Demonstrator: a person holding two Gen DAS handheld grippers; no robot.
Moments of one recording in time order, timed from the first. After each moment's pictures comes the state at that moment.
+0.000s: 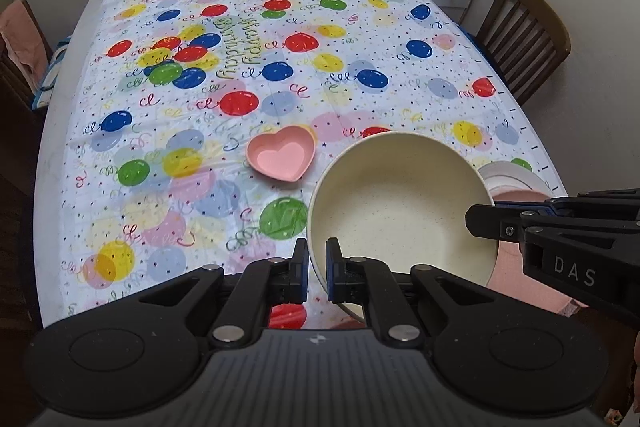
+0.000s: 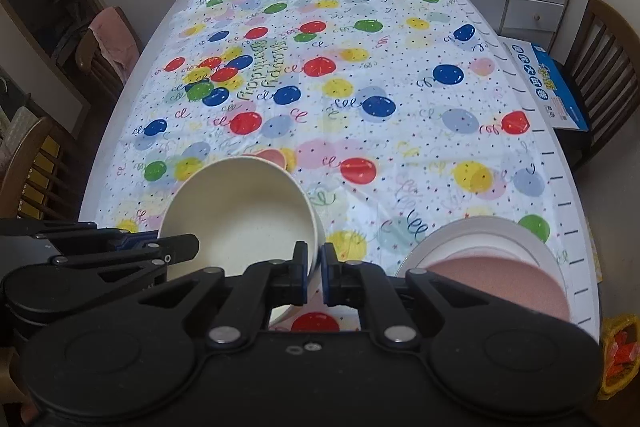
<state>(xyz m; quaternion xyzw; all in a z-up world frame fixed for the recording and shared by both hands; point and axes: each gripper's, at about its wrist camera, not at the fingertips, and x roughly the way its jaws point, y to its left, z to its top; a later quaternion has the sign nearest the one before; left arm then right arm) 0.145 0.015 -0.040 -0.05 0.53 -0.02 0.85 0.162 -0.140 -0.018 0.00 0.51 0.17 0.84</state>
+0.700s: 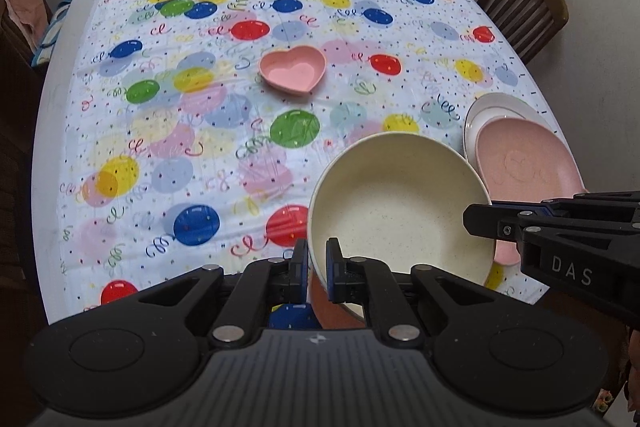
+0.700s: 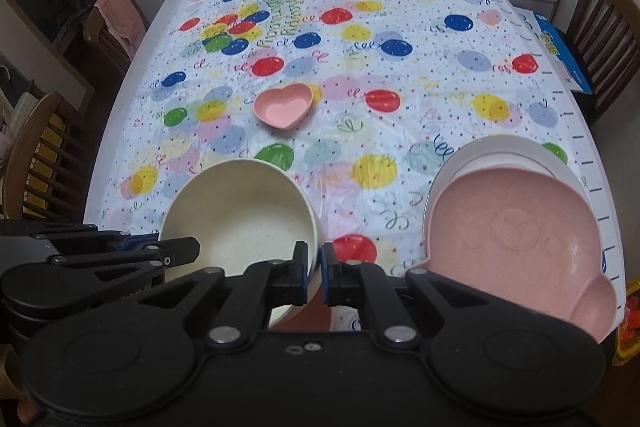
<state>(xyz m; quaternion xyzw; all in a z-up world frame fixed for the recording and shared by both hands) 0.086 0.030 -0.069 -0.06 0.57 -0.03 0.82 0.101 -0.127 -0.045 0.01 0.54 0.17 0.82</state>
